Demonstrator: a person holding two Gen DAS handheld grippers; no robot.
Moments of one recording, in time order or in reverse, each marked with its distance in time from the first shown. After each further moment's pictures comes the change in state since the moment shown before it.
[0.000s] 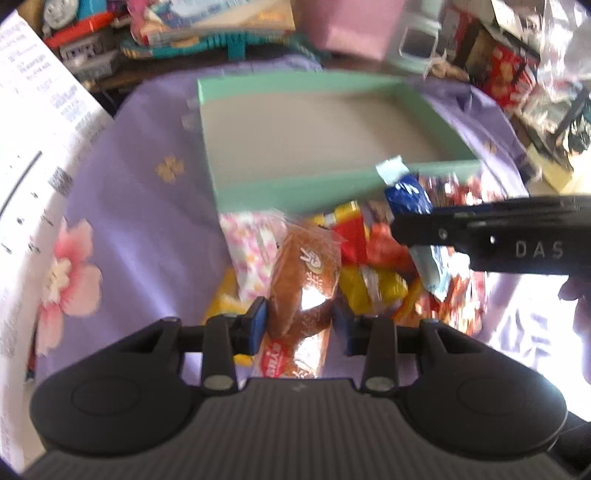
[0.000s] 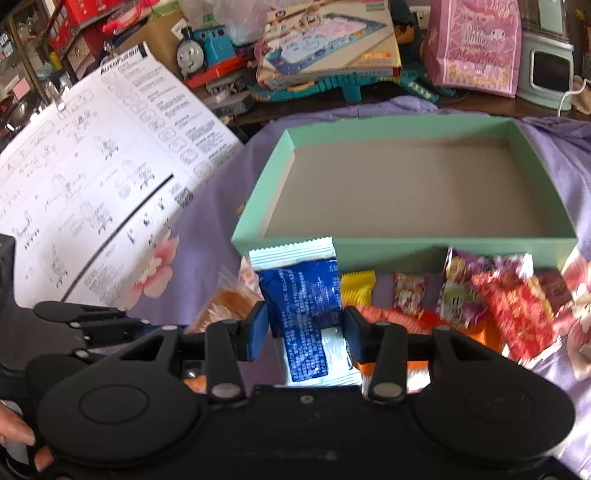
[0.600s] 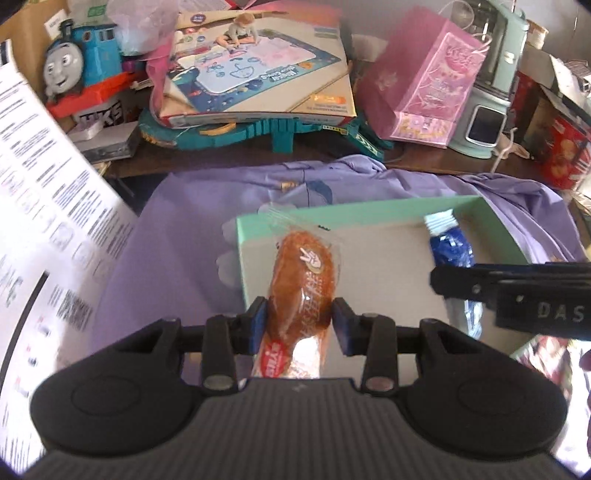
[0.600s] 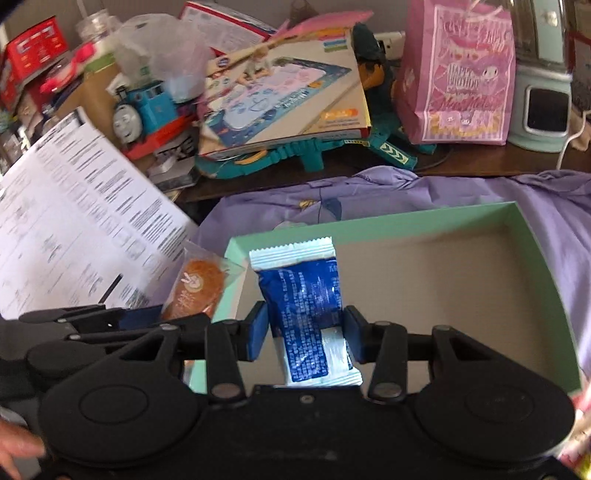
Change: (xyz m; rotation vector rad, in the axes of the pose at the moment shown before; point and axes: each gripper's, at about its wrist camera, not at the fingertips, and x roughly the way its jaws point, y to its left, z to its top) left arm 0.079 0.042 0.180 -0.044 -0.123 0.115; right arm 0.081 -0.036 0.148 0.104 -0.076 -0.079
